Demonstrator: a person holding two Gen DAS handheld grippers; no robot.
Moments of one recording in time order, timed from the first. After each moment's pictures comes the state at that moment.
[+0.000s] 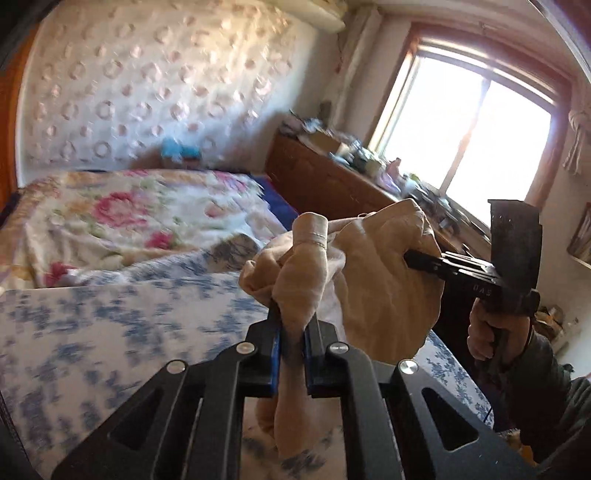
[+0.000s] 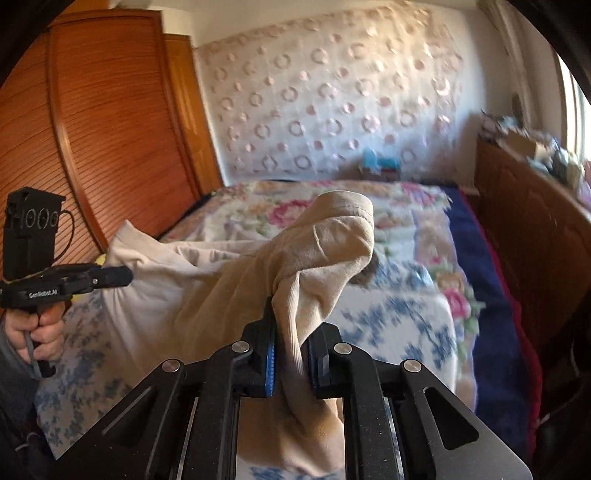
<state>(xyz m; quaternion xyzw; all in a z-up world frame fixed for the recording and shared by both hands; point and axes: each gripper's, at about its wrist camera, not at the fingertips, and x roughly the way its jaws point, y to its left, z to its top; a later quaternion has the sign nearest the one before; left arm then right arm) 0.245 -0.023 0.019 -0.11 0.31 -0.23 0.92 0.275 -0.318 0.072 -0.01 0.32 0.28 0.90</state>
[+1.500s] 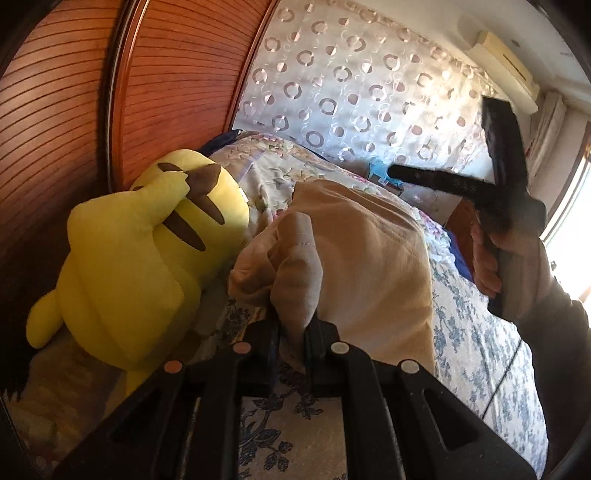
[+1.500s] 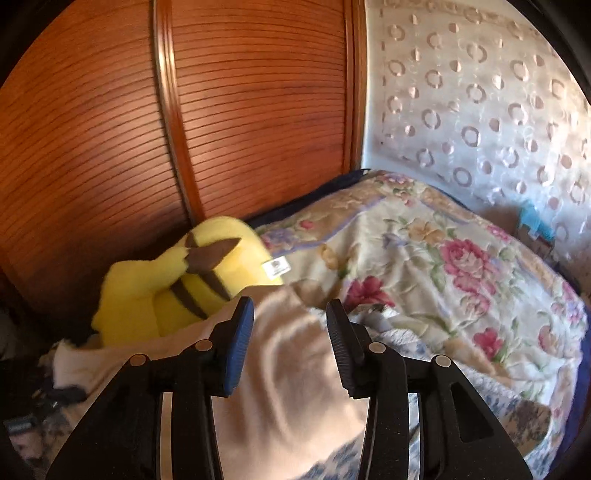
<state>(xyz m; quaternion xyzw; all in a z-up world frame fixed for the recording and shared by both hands) 0.136 0.229 -0.089 -0.23 0.32 0.12 0.91 0.375 0.148 0.024 -0.16 0.33 0.50 0.78</state>
